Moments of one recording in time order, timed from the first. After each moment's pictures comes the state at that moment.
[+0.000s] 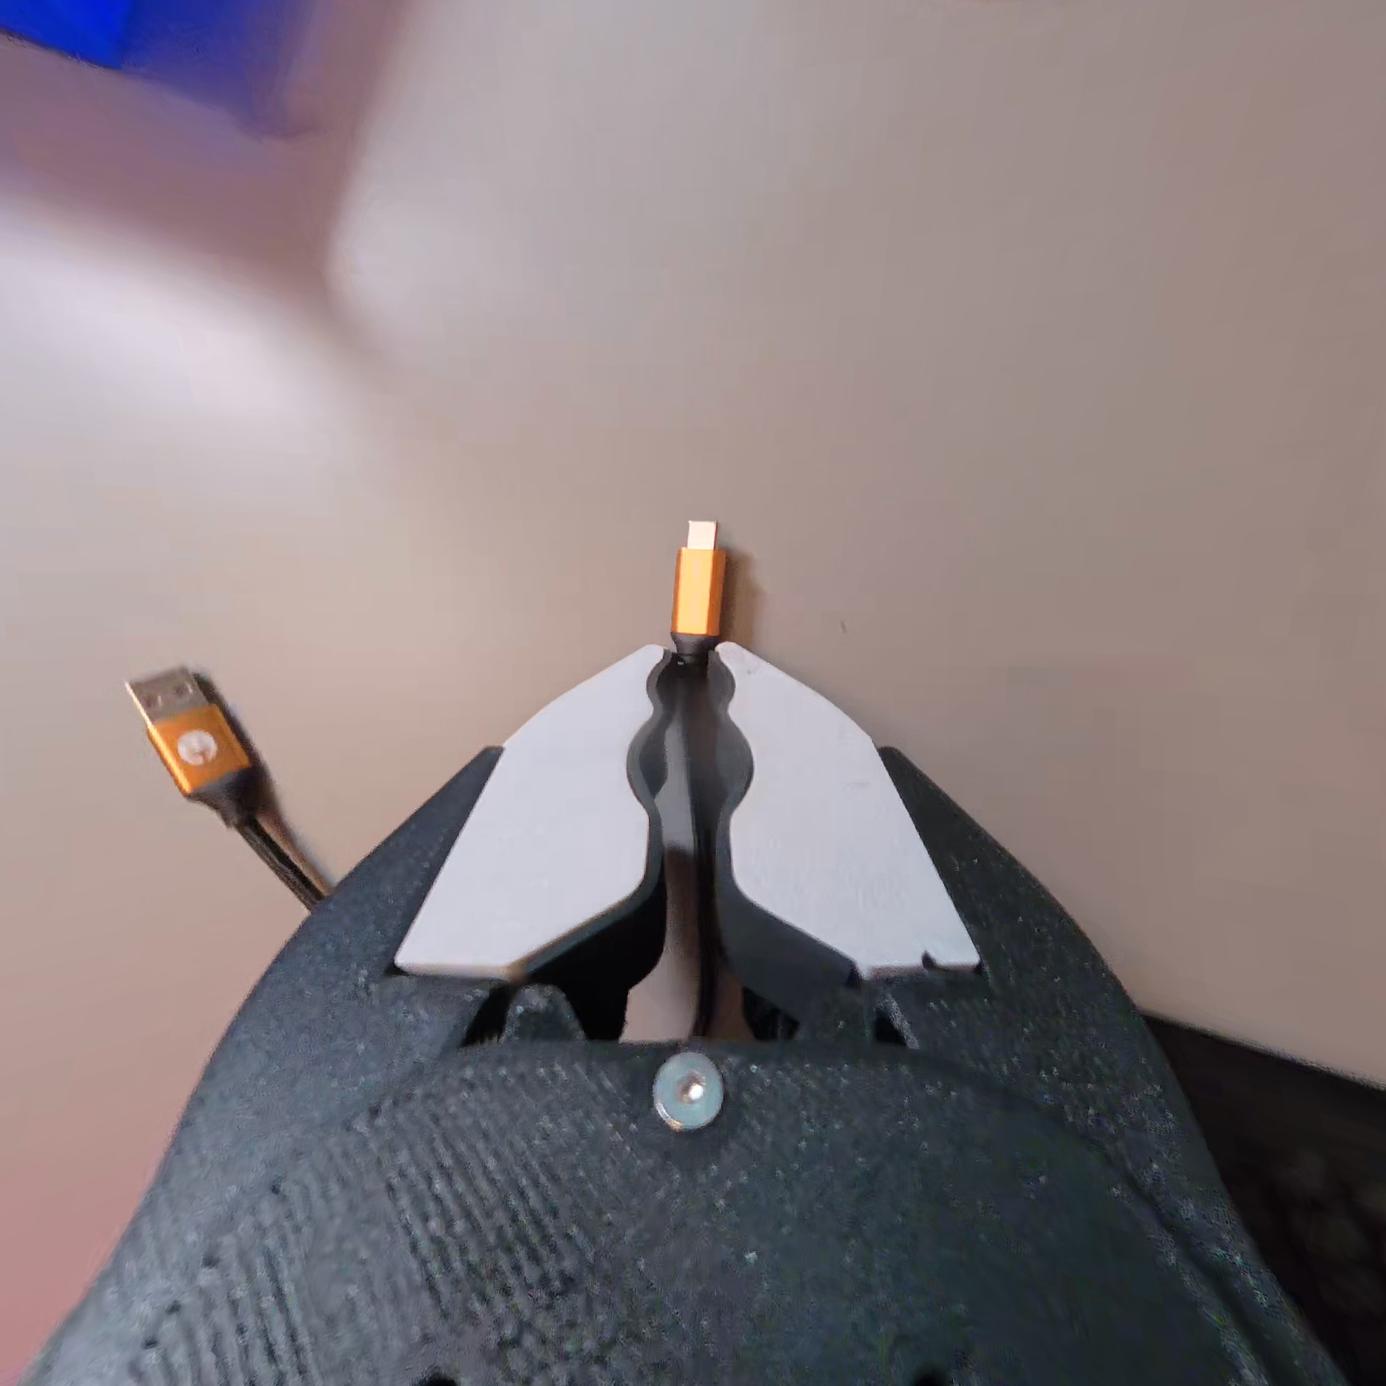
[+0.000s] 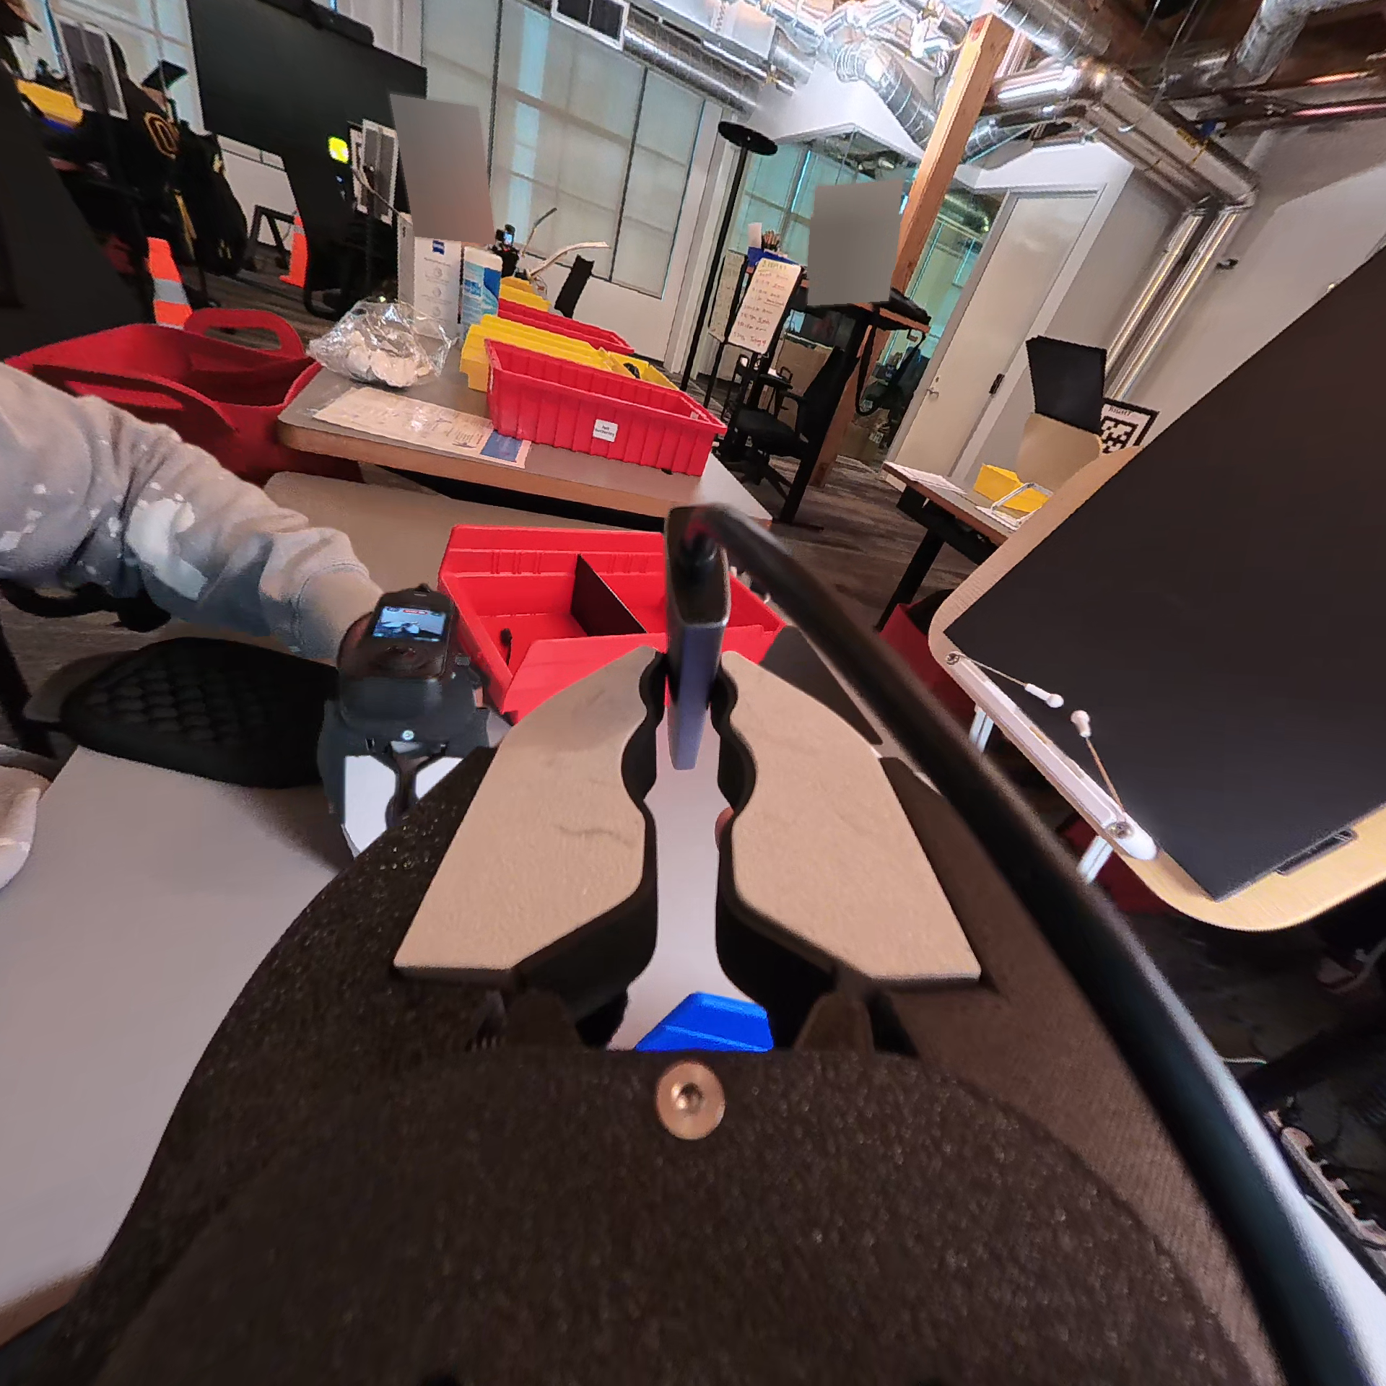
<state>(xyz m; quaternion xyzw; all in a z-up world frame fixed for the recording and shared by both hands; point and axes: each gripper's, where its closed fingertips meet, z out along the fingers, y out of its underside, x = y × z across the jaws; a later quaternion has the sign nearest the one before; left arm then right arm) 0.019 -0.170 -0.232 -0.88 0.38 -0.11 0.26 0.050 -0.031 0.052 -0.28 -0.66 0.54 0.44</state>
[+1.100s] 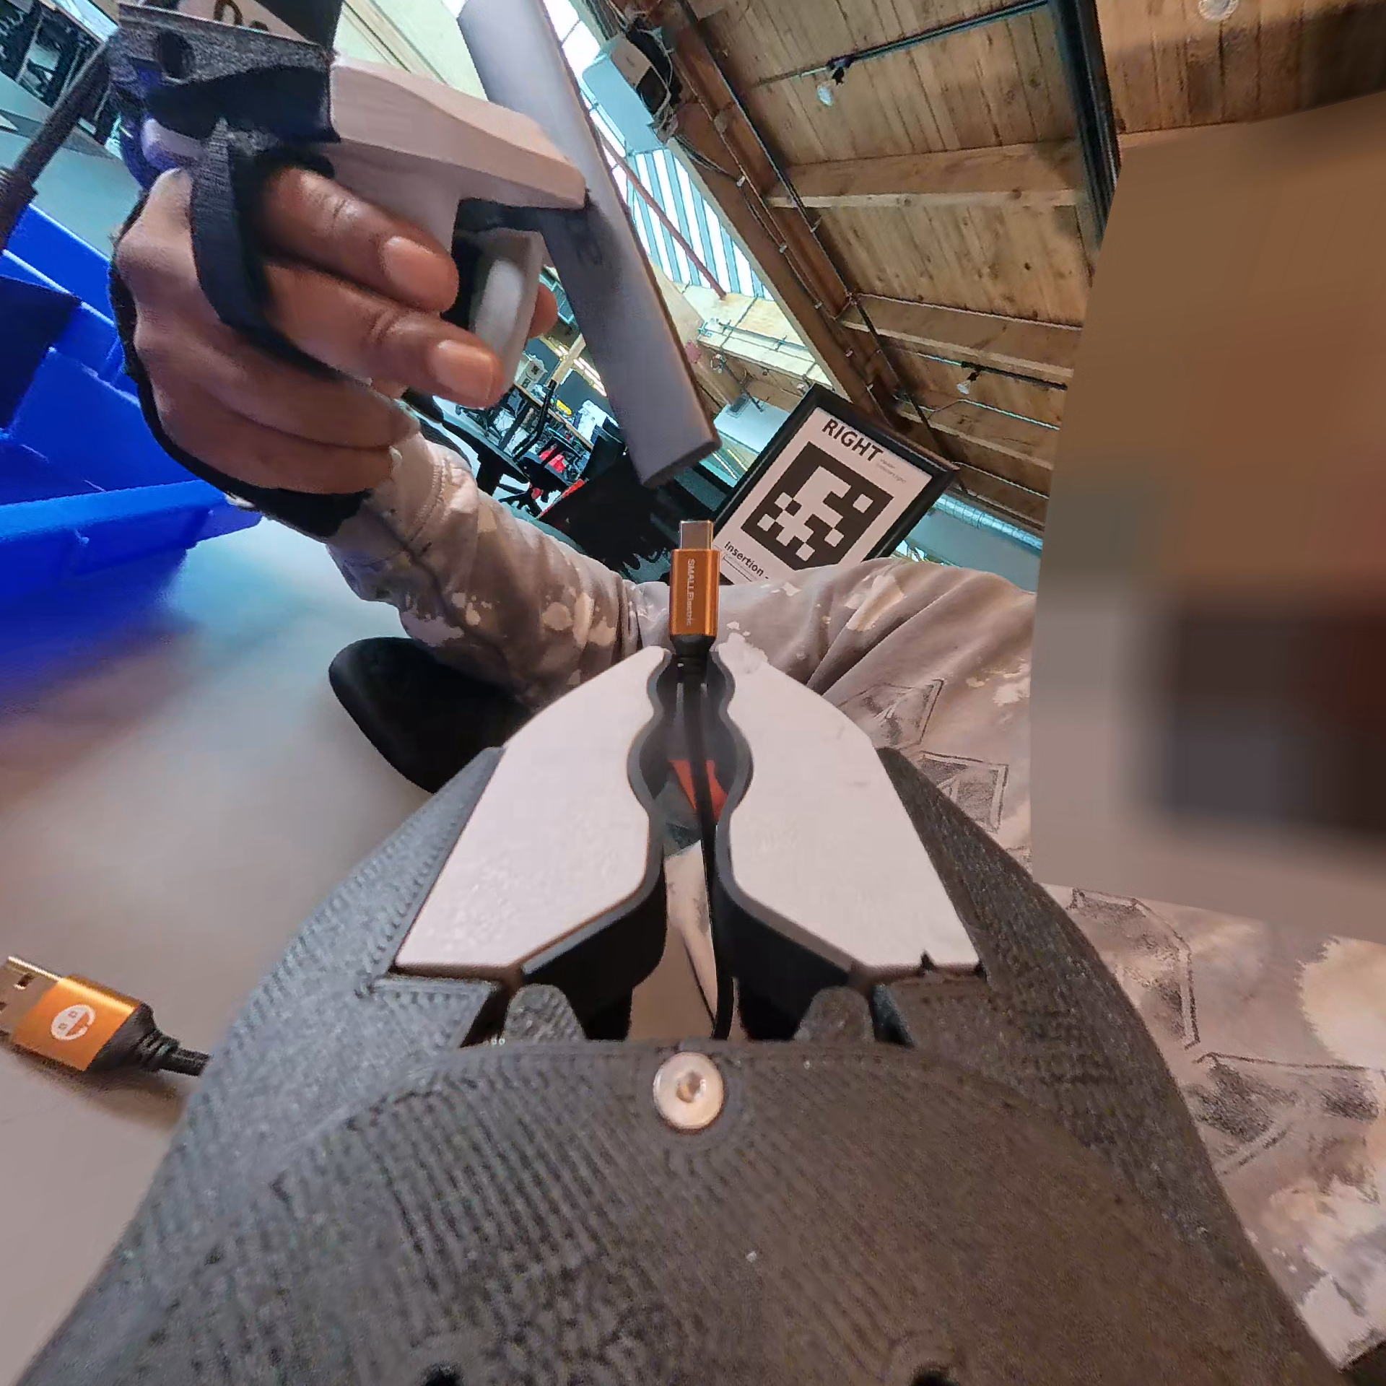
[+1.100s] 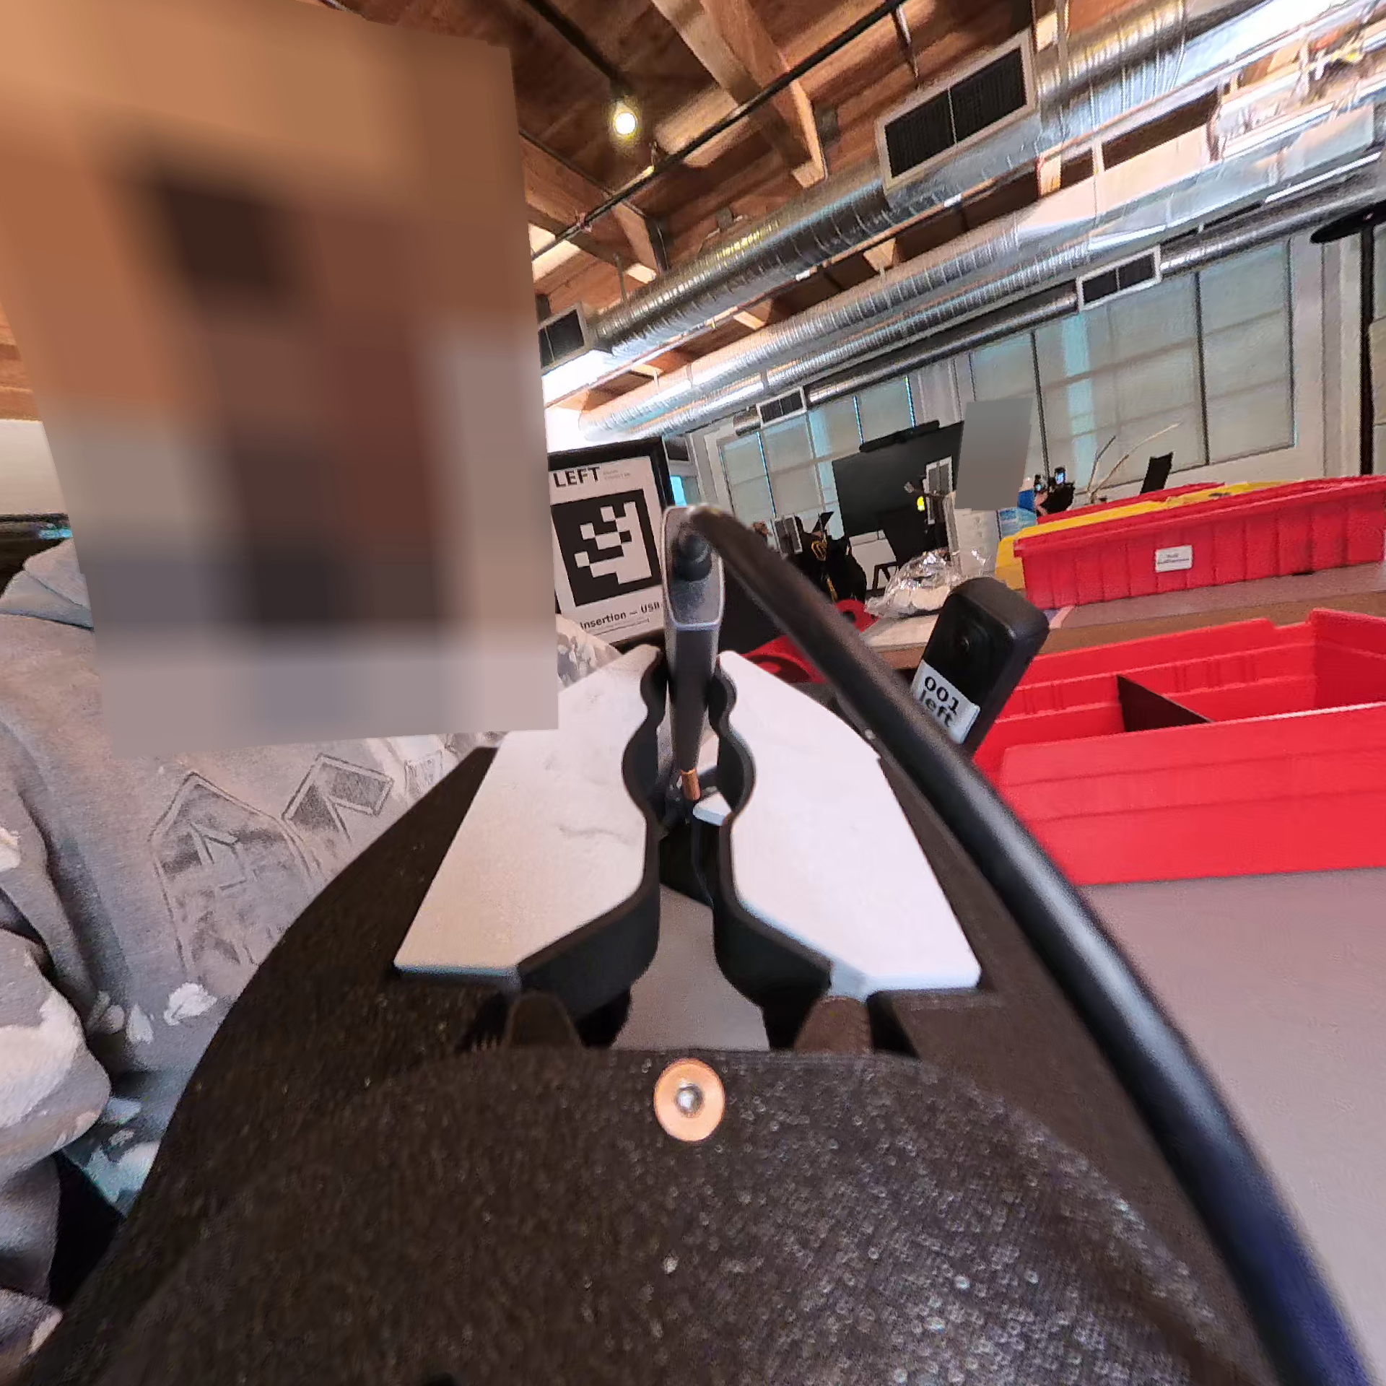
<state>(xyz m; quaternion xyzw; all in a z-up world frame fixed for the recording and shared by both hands) 0.060 -0.163 -0.072 -0.61 0.15 -0.63 0.46 0.057 -0.087 -0.004 -0.16 -0.54 0.82 0.03</state>
